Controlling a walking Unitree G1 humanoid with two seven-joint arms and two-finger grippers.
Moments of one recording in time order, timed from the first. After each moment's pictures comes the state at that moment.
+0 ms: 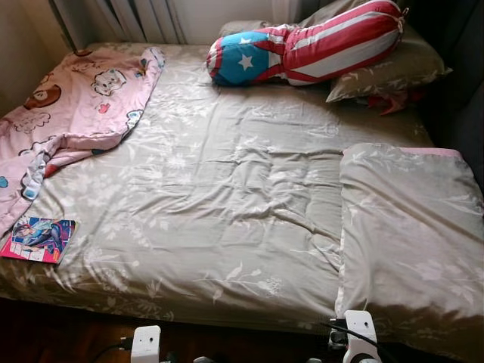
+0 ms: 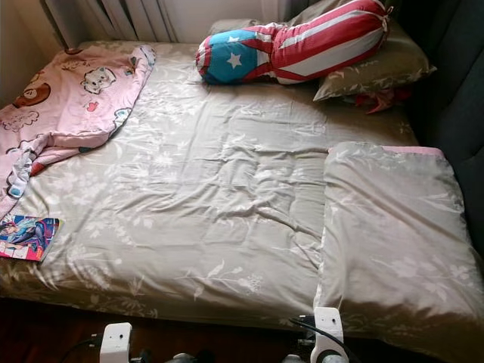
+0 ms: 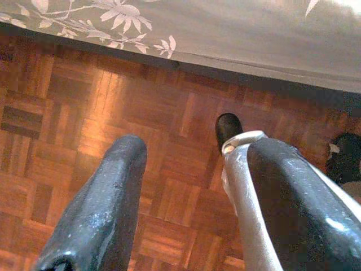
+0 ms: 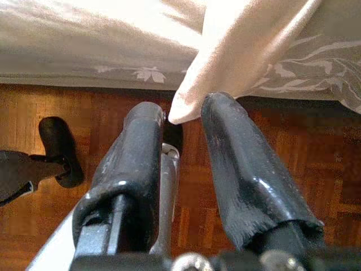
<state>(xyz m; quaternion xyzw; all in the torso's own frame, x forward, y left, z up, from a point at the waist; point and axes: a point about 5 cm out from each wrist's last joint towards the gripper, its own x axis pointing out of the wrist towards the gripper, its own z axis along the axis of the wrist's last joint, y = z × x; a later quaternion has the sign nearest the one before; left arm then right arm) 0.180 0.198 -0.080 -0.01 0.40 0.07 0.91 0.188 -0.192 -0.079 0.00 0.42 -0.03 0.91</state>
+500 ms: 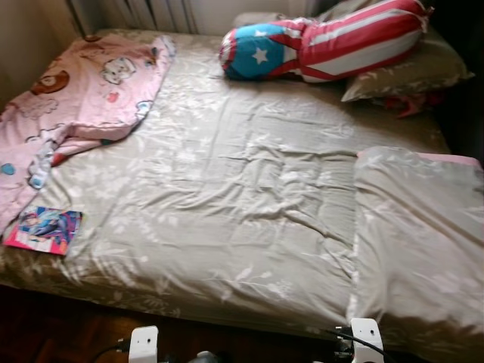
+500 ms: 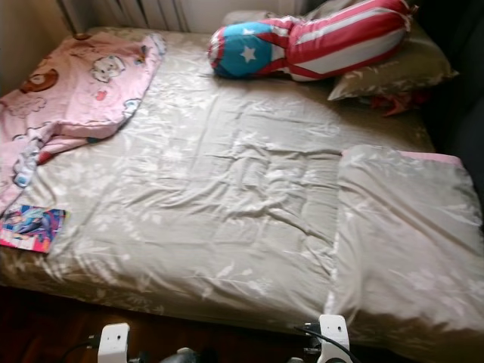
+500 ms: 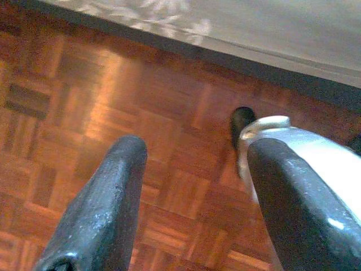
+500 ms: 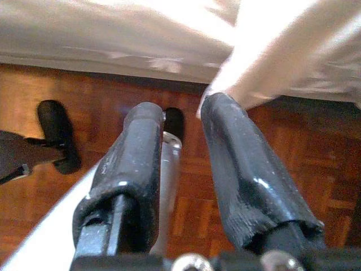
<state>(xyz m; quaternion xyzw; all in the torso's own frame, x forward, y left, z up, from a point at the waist) 0.175 0.204 -0.082 -0.01 0.42 0.09 0.91 0.179 -0.199 -0.083 0.00 0.44 -0.04 0.90</state>
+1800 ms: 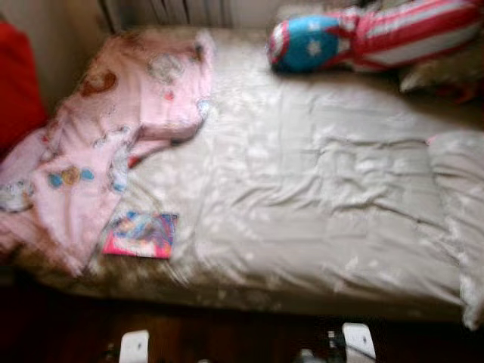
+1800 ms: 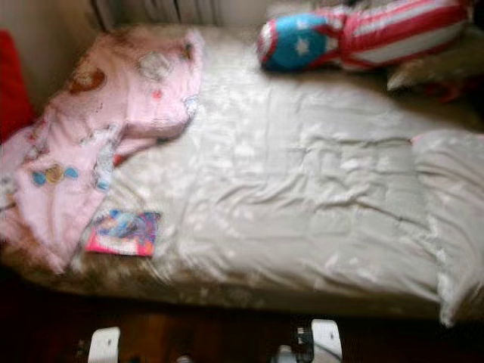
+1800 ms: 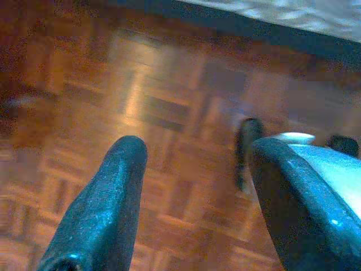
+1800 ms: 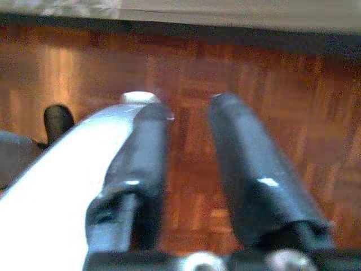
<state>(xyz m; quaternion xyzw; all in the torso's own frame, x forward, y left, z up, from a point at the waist) 0.173 0.216 -0.082 -0.01 0.42 0.10 0.90 0.173 -0.188 -0.087 0.00 0.45 -0.03 0.89</state>
